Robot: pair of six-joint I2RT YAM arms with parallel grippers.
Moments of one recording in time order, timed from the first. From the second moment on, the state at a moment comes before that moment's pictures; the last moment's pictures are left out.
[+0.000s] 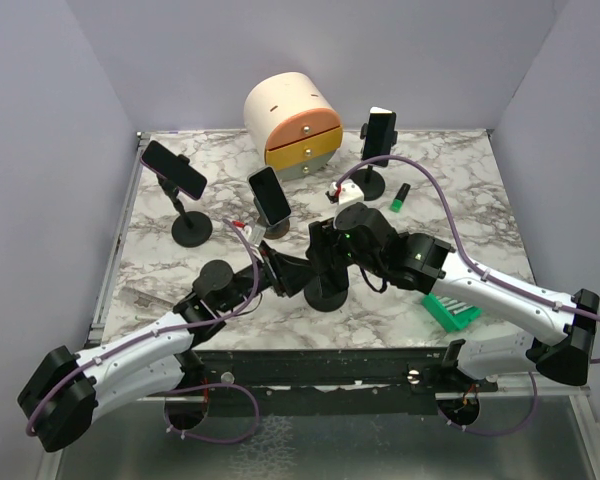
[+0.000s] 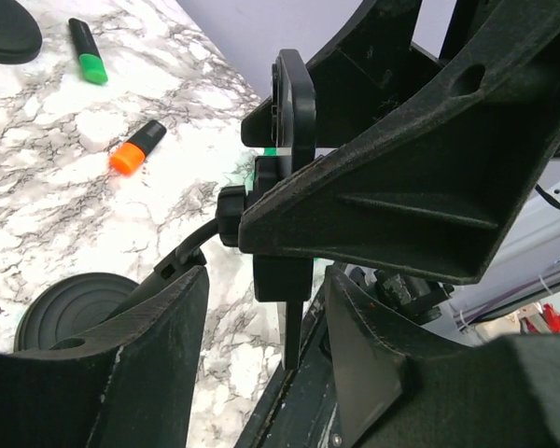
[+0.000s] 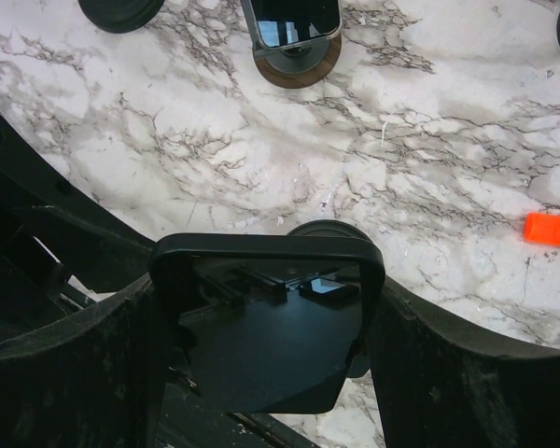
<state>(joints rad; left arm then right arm) -0.81 0.86 0.33 0.60 0.21 -0.70 1.04 1.28 1.23 -0.56 0.36 0.43</state>
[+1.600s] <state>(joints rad) -0.86 0.86 0.14 0.96 0.06 -0.86 1.06 1.25 1.12 -0.38 0.38 0.54</state>
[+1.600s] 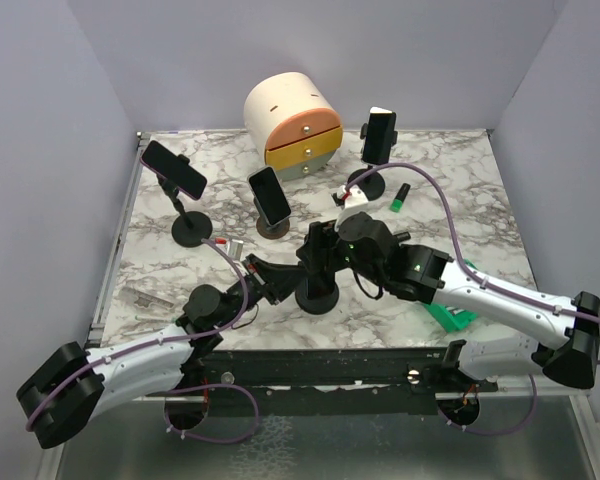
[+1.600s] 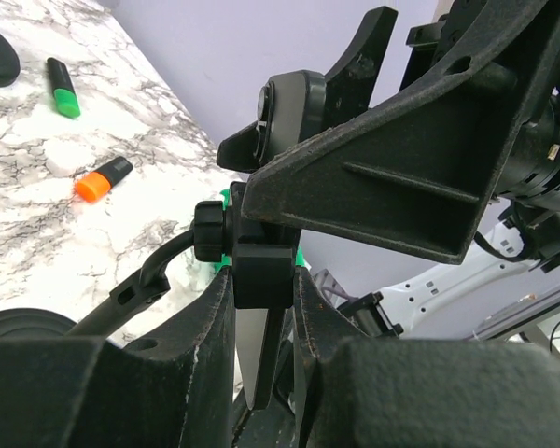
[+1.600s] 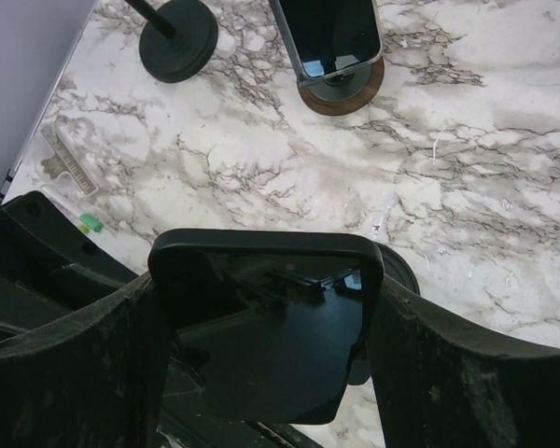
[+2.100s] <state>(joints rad) -0.86 0.93 0.11 1.10 0.06 -0.91 1.06 1.16 1.00 -0.26 0.37 0.58</state>
